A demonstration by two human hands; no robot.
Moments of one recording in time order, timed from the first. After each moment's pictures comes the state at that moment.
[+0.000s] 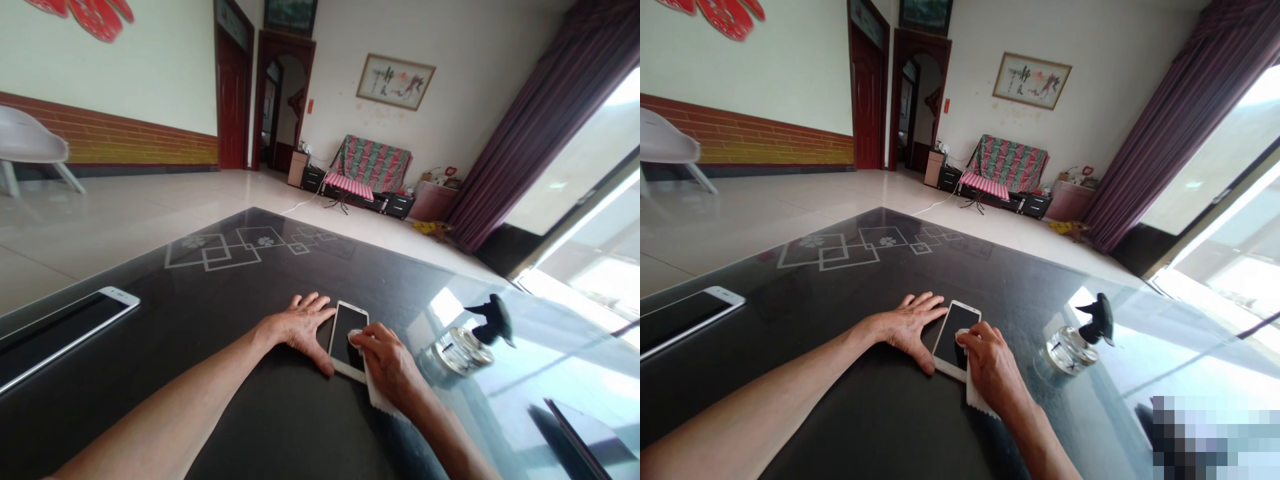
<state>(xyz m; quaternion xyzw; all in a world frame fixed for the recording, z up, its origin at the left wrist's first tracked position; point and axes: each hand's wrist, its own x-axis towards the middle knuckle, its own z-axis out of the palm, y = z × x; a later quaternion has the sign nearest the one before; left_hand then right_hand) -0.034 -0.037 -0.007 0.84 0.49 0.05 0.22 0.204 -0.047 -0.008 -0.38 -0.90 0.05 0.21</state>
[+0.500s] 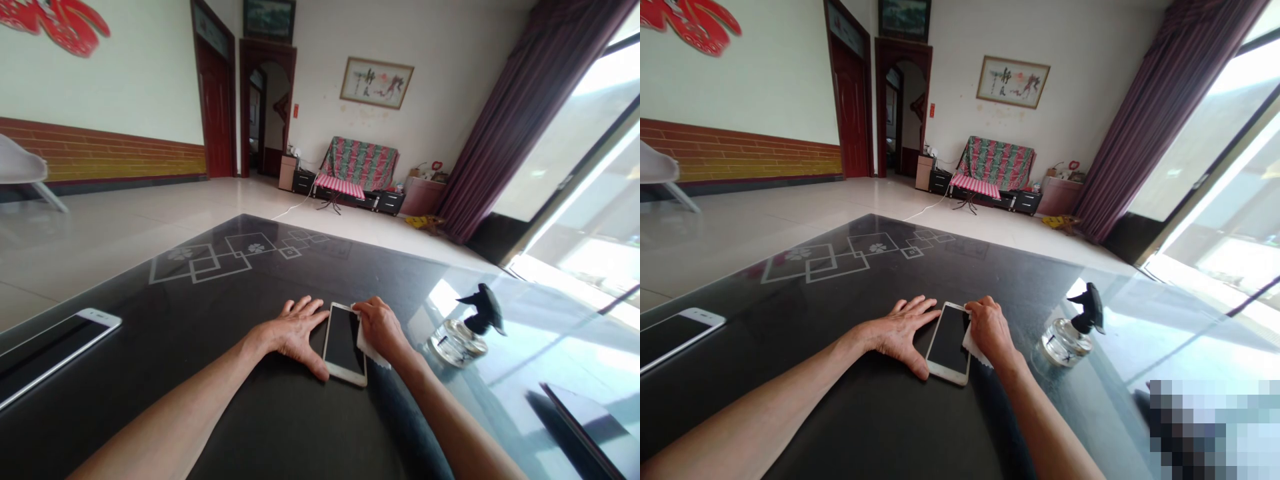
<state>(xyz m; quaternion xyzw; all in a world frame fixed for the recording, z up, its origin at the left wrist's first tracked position) -0.034 -0.037 -0.006 0.84 0.49 0.04 0.22 0.195 0.012 -0.009 -0.50 -0.84 0.01 0.20</state>
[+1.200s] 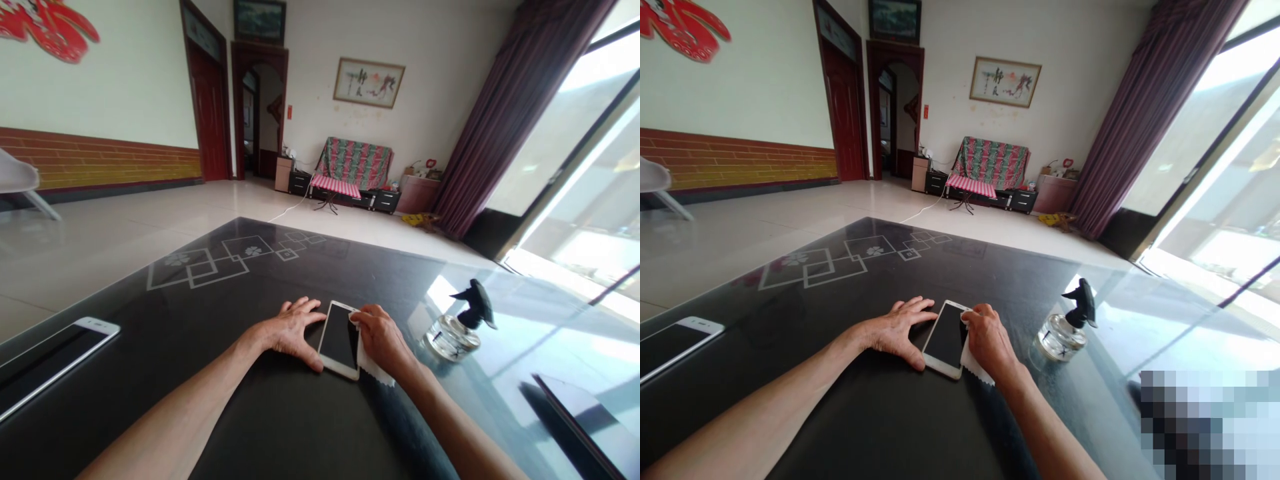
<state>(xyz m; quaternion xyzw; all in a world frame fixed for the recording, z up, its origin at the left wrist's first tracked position) -0.039 -0.040 0.000 0.83 0.49 0.08 0.25 0.196 -0.017 -0.001 -0.50 -0.85 0.03 0.18</state>
